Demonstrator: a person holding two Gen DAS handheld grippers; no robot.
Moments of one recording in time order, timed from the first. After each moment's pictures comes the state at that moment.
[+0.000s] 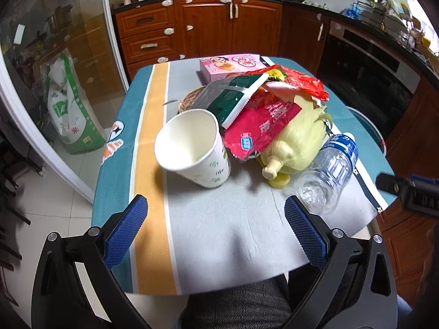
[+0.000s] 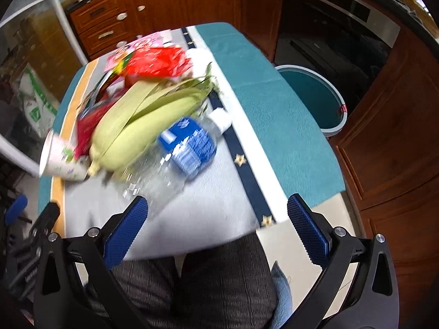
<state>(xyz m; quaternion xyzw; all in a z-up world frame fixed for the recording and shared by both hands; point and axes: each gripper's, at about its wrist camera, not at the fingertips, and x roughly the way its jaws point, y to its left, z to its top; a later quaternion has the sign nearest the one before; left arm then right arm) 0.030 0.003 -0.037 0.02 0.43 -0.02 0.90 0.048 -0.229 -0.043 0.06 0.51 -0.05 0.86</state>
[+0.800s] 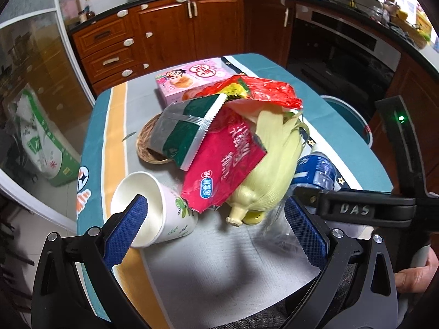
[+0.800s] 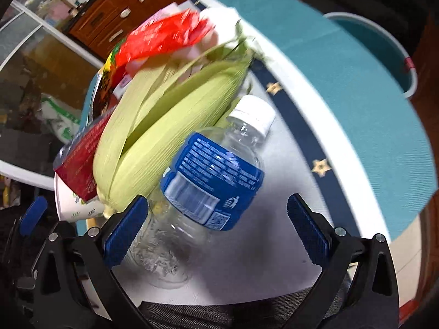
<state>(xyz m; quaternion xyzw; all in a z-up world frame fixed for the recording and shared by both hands) 0.087 -0.038 -0.025 0.08 0.44 -0.09 0.89 0.120 -0.219 -0.112 0.22 0.56 0.05 0.80</state>
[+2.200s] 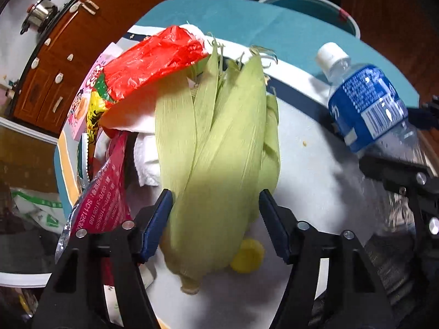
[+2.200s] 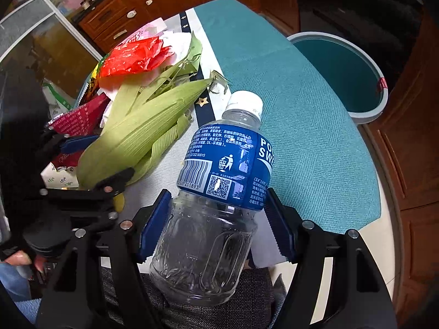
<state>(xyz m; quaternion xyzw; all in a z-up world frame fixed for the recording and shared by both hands) 0.129 -0.169 -0.092 0.33 0.52 -0.17 0.77 0.083 -0.305 -0.098 0.16 0.54 0.06 0.83</state>
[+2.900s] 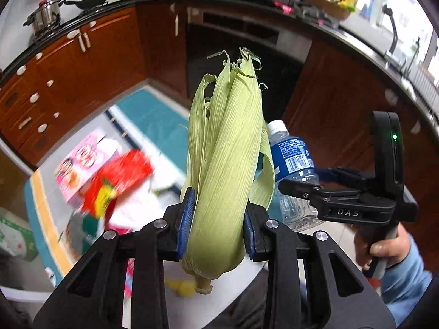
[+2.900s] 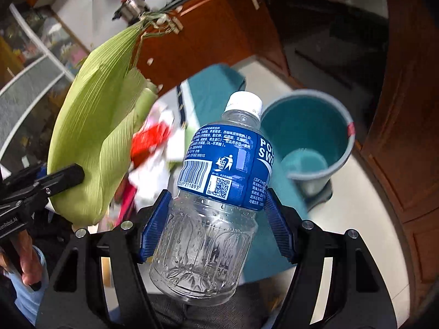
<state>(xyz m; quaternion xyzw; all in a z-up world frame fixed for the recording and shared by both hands) 0.134 -0.212 0.092 0.13 0.44 -0.32 0.83 0.090 -0.410 0.005 0.24 0.43 0.05 0.87</state>
